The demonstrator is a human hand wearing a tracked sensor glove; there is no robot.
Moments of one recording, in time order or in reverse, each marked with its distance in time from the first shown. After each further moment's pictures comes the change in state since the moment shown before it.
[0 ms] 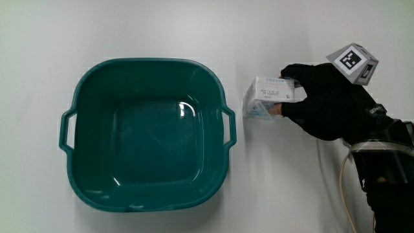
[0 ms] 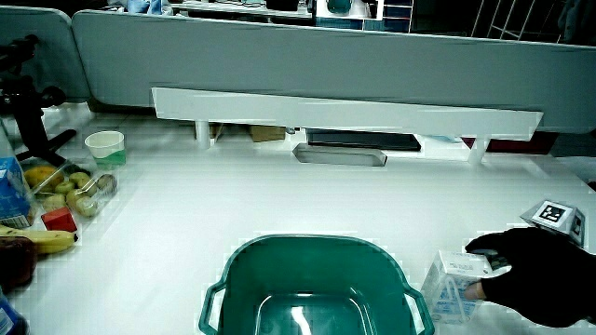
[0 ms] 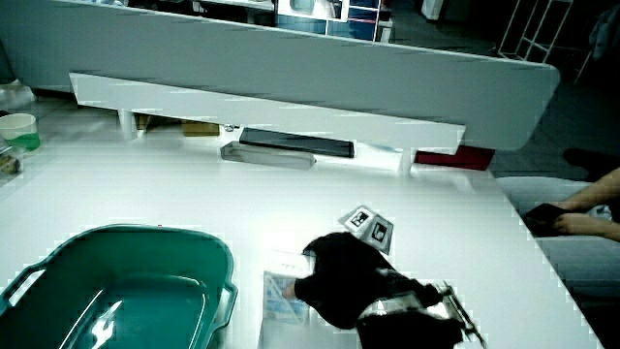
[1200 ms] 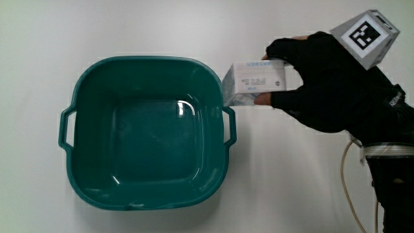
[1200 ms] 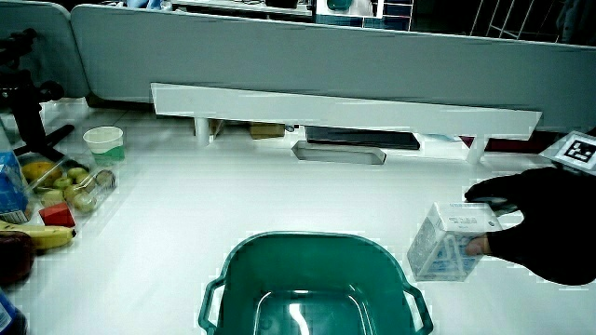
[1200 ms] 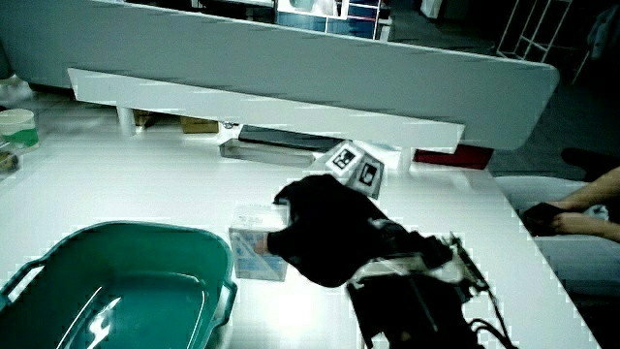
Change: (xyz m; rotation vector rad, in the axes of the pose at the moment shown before) arm -0.104 -0.029 0.044 0.039 -0.060 0.212
